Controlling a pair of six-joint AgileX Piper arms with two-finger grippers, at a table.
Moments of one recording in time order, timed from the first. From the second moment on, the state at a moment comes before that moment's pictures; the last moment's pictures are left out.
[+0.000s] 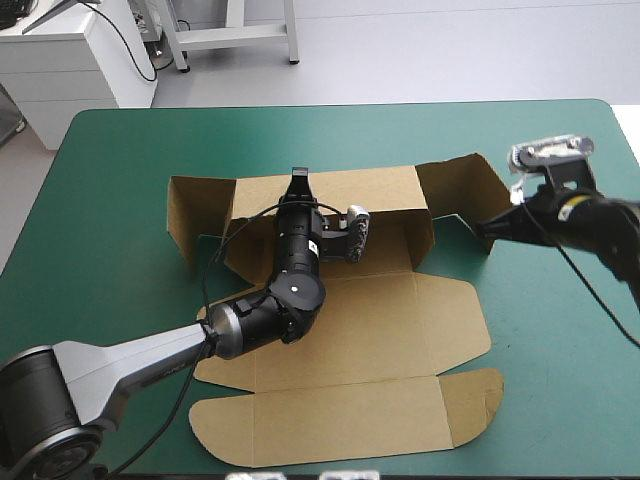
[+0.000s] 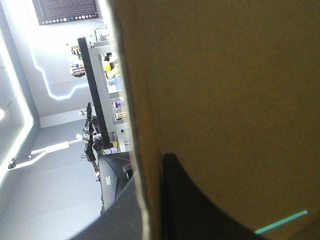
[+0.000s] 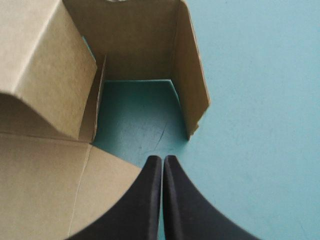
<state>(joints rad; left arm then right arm) -0.98 1.69 -1.17 1.57 0.89 -0.25 0.14 1.16 -1.28 0.04 0.95 -0.07</state>
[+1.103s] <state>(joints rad) -0.98 1.69 -1.17 1.57 0.89 -0.25 0.14 2.04 -2.21 0.18 1.25 -0.07</state>
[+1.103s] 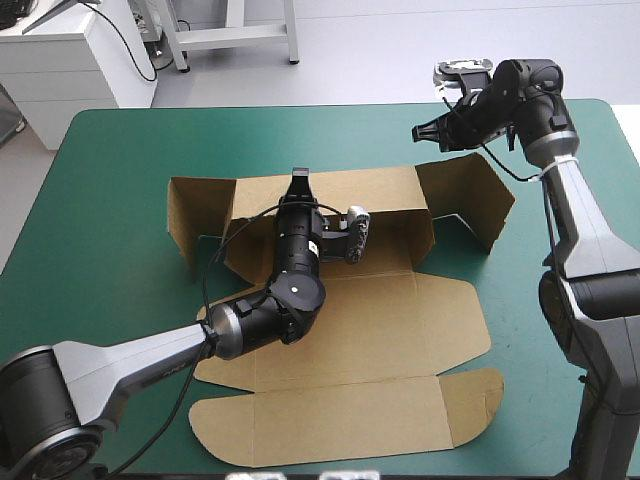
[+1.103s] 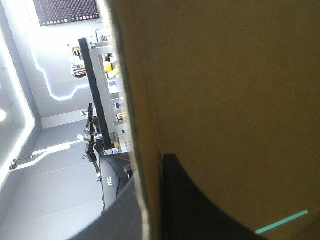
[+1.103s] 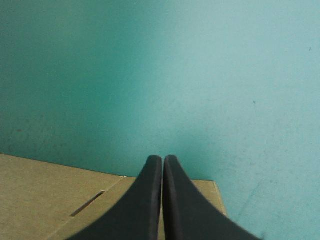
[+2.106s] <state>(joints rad) -0.98 1.69 -1.16 1.60 0.87 -0.25 0.05 1.76 -1.73 0.30 1.21 -0.19</state>
